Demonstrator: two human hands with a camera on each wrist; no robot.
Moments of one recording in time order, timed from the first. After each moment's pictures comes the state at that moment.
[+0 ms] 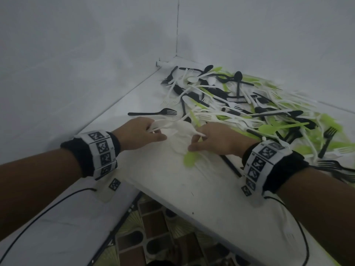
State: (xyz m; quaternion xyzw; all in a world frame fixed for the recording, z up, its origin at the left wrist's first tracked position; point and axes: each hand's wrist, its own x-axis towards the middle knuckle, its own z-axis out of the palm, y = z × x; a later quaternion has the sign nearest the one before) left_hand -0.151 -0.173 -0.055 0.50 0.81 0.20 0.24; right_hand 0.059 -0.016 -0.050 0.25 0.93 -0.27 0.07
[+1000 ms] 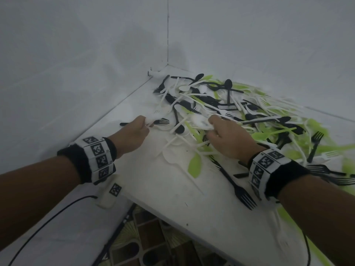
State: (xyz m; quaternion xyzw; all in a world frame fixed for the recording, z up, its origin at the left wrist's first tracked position) left_hand -0.152 -0.150 -0.052 0.39 0.80 0.32 0.32; right_hand 0.091 0.018 -0.055 0.31 0.93 -0.16 -0.09
